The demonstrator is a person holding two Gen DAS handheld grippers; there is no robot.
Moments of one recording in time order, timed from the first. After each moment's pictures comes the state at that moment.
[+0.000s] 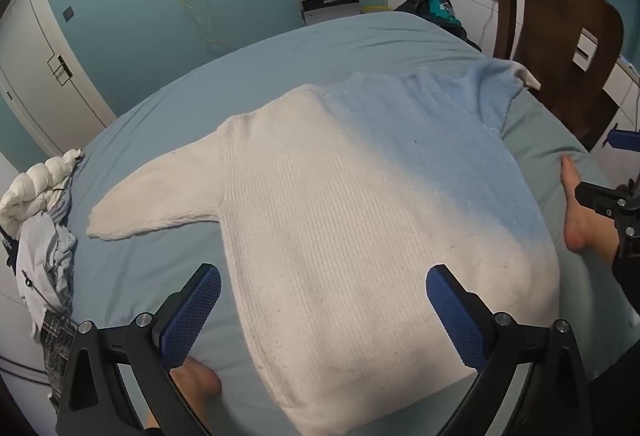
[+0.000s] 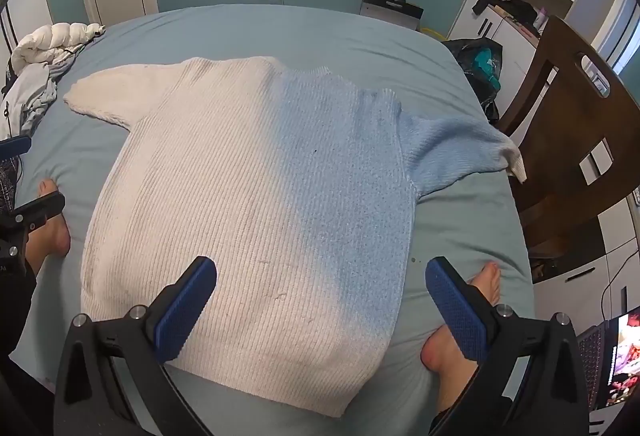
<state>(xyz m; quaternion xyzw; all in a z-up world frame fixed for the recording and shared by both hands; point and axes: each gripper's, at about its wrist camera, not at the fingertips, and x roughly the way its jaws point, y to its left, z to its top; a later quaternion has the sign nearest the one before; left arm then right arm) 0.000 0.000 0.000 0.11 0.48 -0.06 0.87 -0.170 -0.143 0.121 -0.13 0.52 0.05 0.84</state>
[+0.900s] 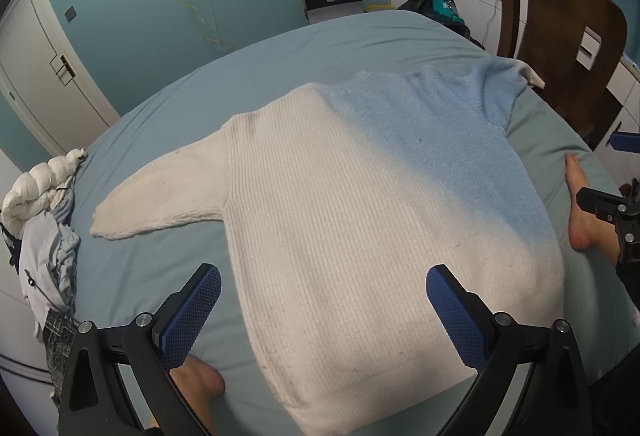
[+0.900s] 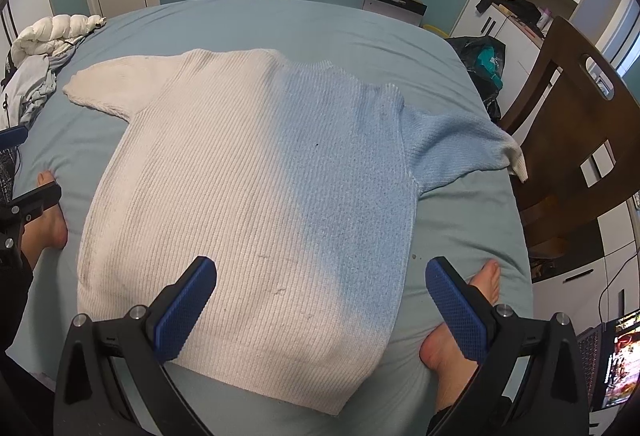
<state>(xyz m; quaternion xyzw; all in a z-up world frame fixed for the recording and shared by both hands) 0.000 0.003 -0.005 0.11 0.49 -0.05 0.86 -0.170 -0.141 0.116 -0.14 0.53 0.05 0.84</state>
